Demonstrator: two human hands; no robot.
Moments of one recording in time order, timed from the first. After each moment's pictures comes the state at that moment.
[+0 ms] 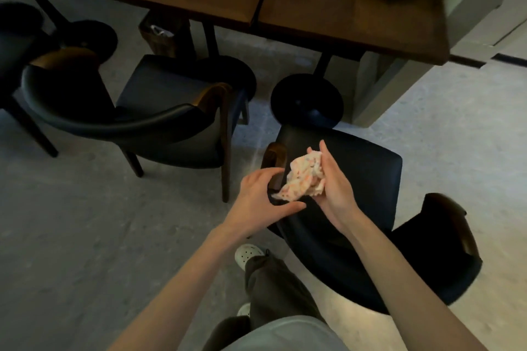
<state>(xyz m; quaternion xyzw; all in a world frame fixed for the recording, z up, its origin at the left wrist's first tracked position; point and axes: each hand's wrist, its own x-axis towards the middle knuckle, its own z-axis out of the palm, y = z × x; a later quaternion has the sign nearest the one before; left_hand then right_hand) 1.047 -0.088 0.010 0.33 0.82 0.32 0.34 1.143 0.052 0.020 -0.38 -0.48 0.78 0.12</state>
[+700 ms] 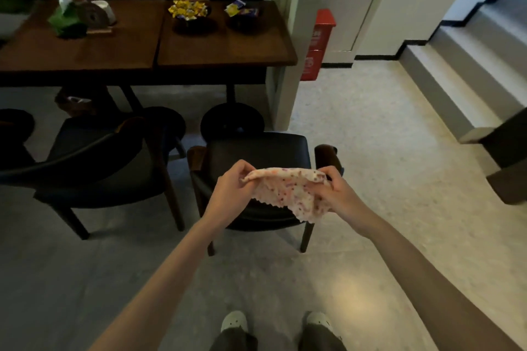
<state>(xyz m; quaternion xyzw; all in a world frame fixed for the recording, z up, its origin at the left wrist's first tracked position) 1.220 -0.104 0.104 0.43 0.73 0.43 0.31 1.415 0.004 0.115 -0.49 -0.68 0.54 0.12</state>
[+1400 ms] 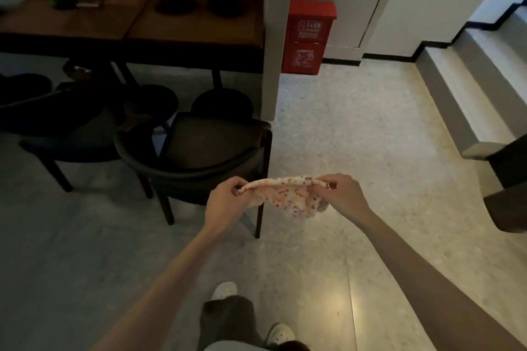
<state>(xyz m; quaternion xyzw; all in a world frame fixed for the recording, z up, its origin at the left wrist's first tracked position) 1.523 -0.008 0.069 0.28 0.84 0.39 0.27 1.703 0.155 0.089 -0.43 -0.81 0.39 0.08</state>
